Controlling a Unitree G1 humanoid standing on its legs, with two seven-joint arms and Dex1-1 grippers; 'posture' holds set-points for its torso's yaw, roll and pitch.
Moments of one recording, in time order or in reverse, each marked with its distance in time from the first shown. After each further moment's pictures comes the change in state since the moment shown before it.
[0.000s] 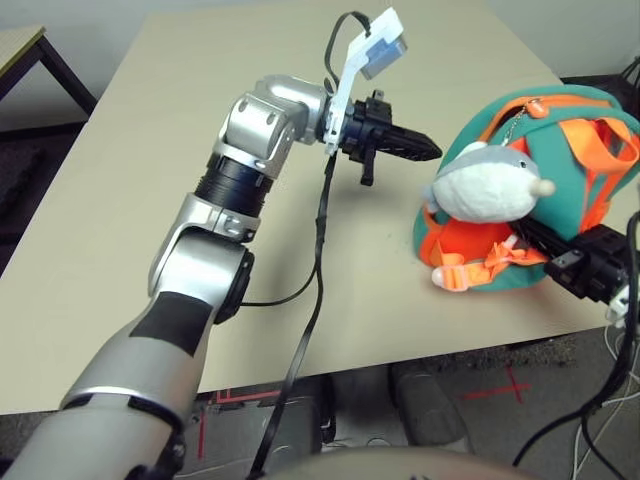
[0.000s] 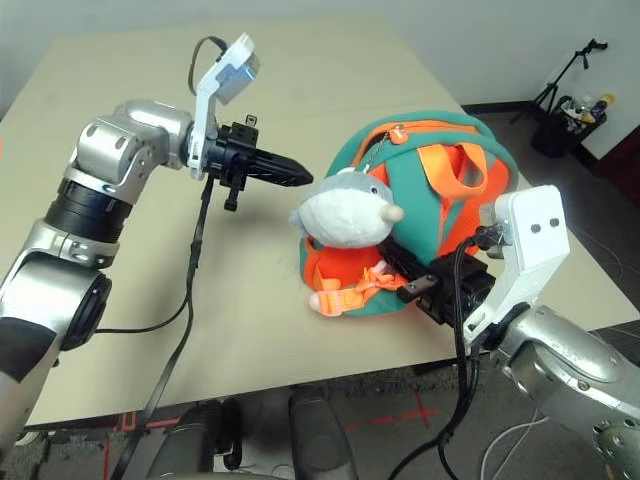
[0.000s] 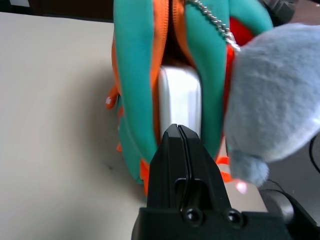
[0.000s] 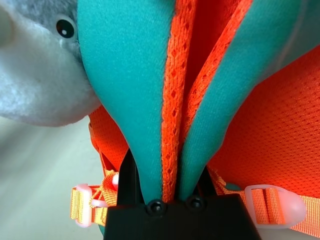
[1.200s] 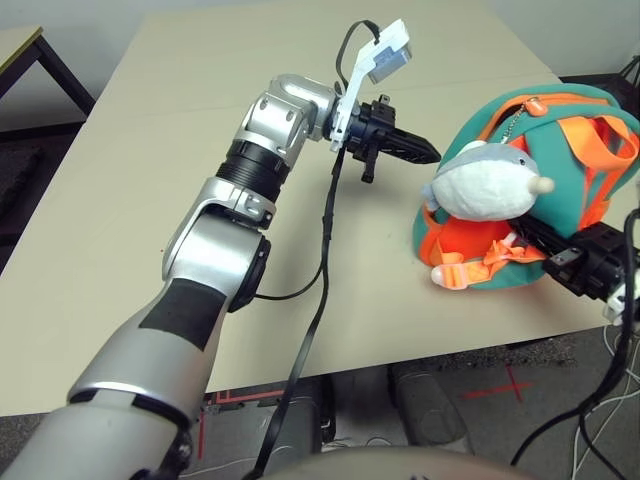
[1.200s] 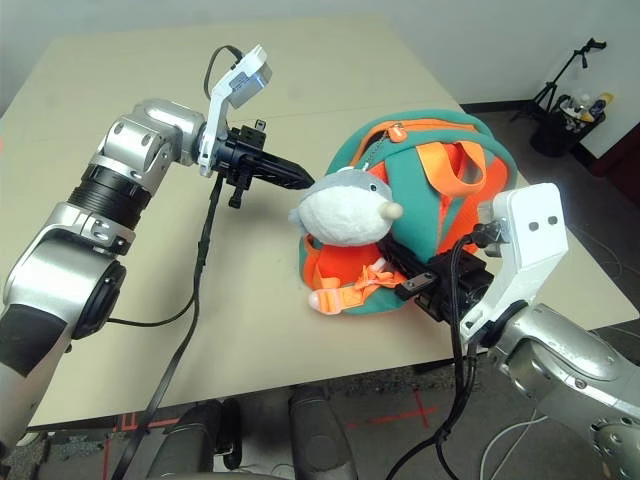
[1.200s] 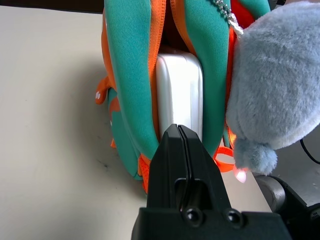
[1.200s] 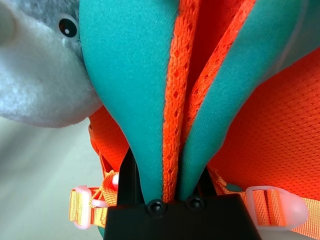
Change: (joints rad) left arm -0.074 -0.022 -0.002 0.236 0.050 -0.152 -0.142; right arm -0.026 0.004 0.028 0.001 -0.009 0.000 -0.007
